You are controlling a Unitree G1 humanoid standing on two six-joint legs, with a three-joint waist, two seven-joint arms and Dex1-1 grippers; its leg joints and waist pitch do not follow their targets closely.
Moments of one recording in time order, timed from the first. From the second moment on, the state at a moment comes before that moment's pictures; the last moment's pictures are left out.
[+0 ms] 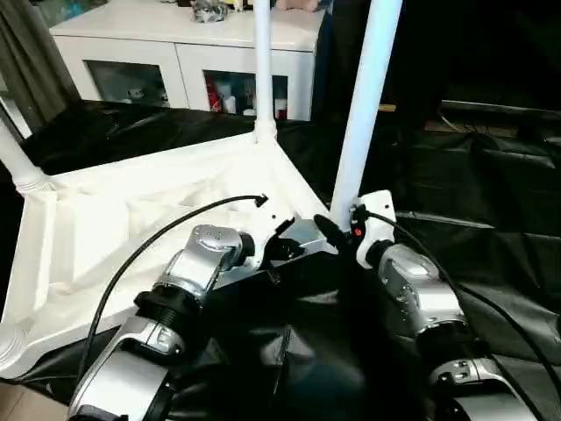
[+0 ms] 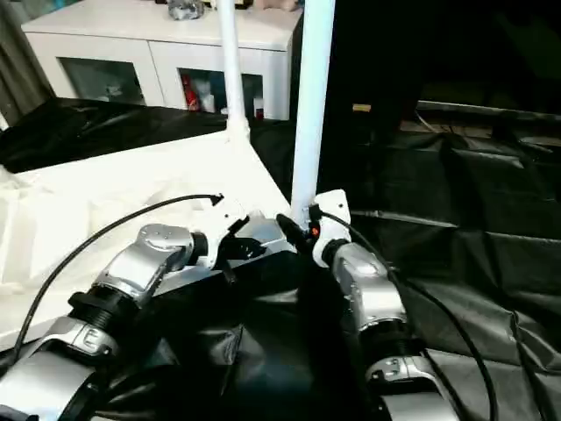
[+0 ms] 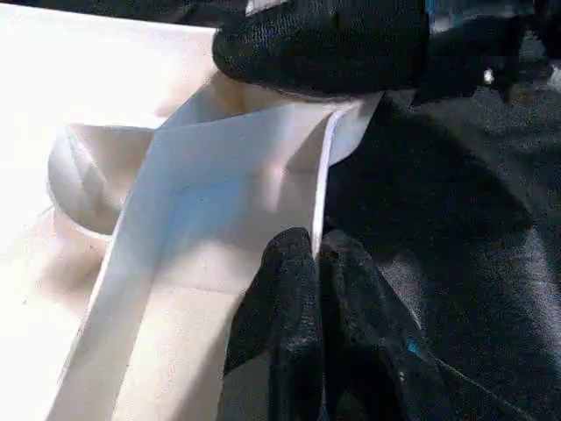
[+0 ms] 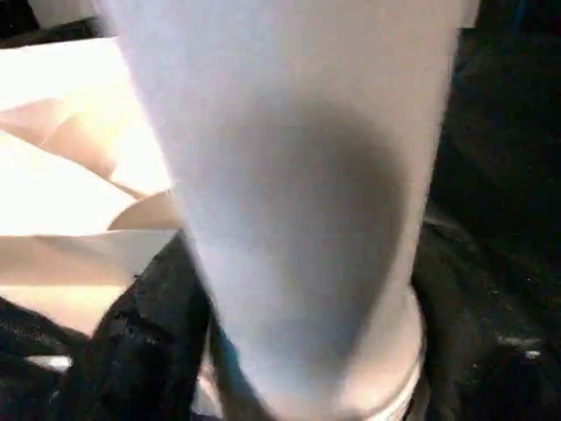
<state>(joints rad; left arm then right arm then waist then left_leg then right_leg) -0.68 0.16 -0.24 0.66 0.03 0.33 -0.84 -0.52 -0.07 -0.02 0.67 0.09 0.08 0.46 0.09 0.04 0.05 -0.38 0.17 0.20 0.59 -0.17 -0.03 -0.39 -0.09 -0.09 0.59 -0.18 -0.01</state>
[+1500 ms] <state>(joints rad) -0.65 0.17 -0.24 0.66 0.04 0.29 -0.83 -0.51 -0.06 -0.01 0.65 0.10 0.12 0.44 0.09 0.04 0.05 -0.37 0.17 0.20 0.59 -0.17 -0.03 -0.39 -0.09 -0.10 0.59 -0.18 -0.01</state>
